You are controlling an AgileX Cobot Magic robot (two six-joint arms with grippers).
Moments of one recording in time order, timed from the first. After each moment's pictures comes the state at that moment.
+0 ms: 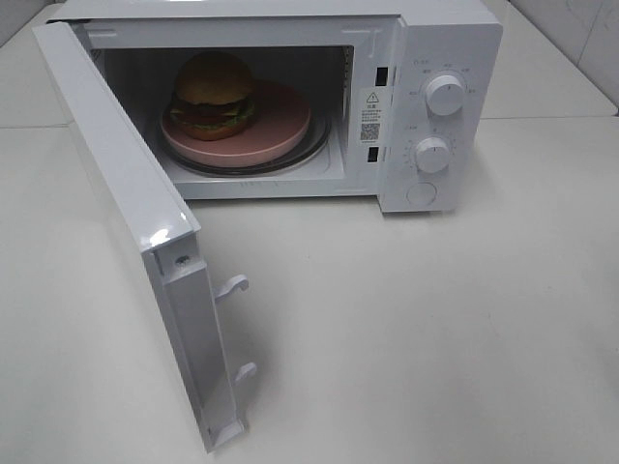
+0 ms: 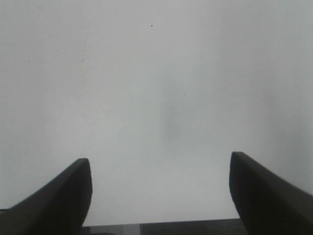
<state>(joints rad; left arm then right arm) 0.02 0.00 -0.51 0.00 1.07 -0.07 0.12 1.06 -0.68 -0.14 0.86 0.18</state>
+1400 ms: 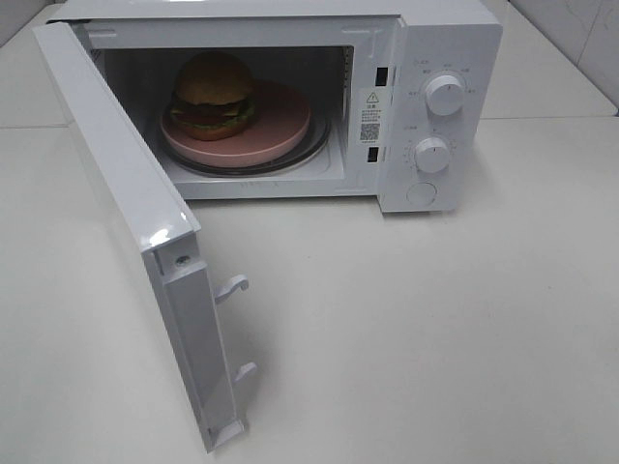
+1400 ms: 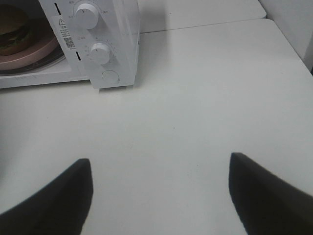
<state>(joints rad) 0.02 0.00 -0.51 0.00 1.07 -0.07 0.12 0.00 -0.49 -0.09 0.97 0.15</state>
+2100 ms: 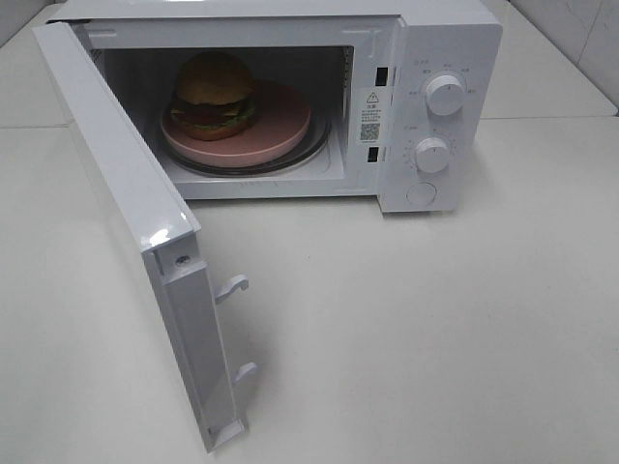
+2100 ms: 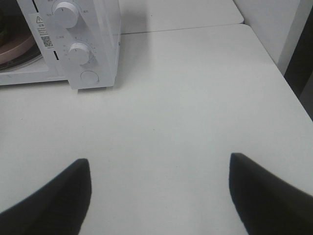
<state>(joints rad) 0.02 0.00 -0.51 0.00 1.07 -0.07 0.04 0.00 -0.49 -0.09 0.97 0.08</state>
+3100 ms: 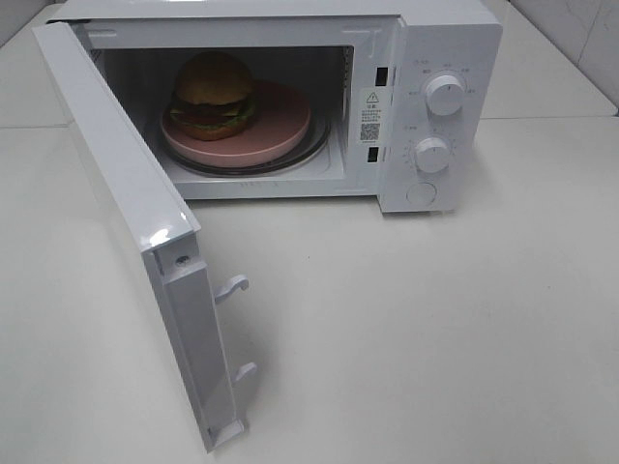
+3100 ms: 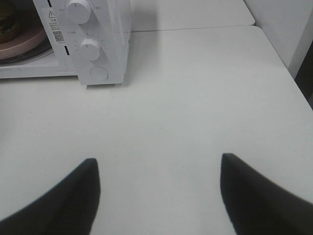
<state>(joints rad) 0.02 0.00 -0.51 0.00 1.07 -0.07 0.03 0.00 -0.49 -0.04 0.97 0.02</state>
